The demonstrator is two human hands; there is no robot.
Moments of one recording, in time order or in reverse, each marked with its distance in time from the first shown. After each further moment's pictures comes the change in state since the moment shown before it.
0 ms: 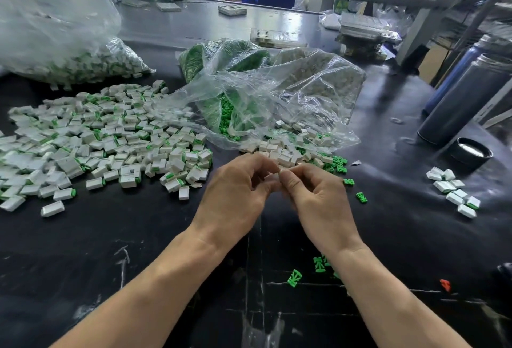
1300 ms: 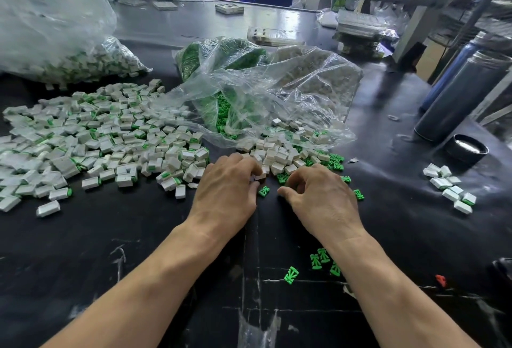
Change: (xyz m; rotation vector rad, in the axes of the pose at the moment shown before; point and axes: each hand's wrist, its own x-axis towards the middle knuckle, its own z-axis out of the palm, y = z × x) left_hand 0.010 -0.016 0.004 0.538 -0.039 0.057; right_hand 0.013 -0.007 -0.009 -0.879 -0.026 0.107
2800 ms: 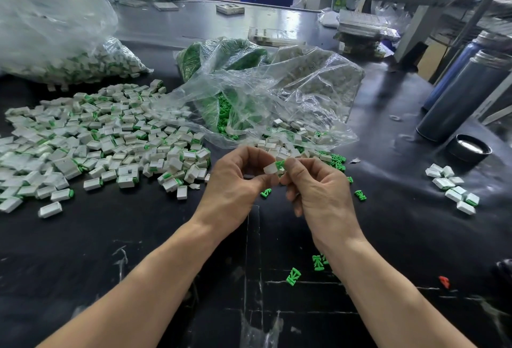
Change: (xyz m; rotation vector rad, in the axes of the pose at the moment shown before) left_hand 0.001 0.009 -0.005 -1.039 -0.012 -0.150; right_hand -0.010 -0.014 0.007 1.301 0.022 0.086
